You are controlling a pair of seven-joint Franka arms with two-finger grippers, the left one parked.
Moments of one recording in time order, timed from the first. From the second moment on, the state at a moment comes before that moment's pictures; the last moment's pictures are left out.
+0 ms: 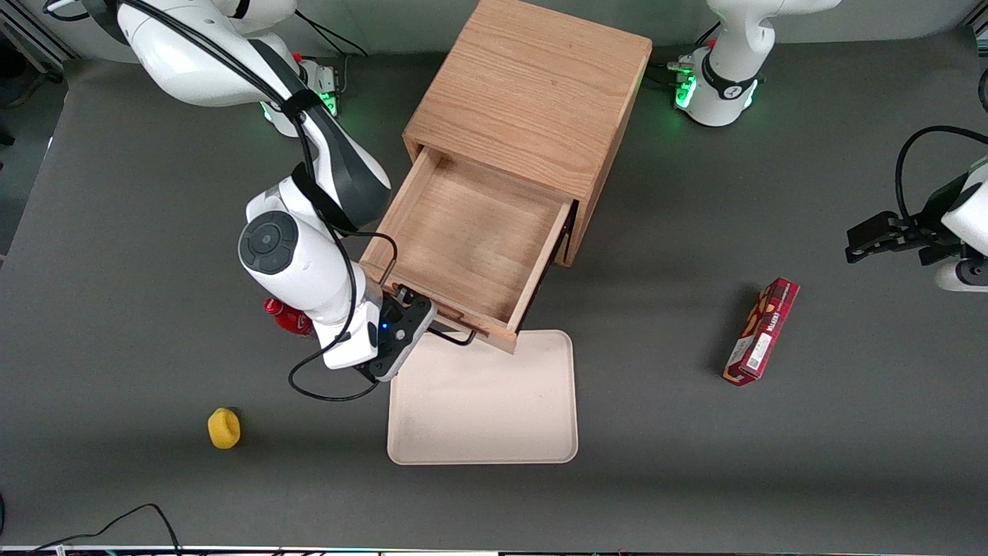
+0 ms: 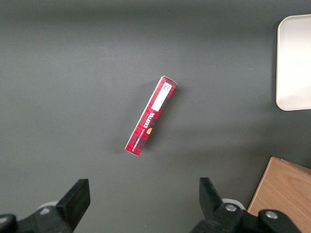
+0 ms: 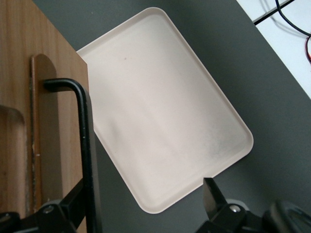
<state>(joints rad) 0.28 0.57 0.23 -1.41 0.02 2.18 -0.52</state>
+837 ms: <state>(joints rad) 0.20 0.54 0.22 -1.30 0.39 2.11 -0.52</state>
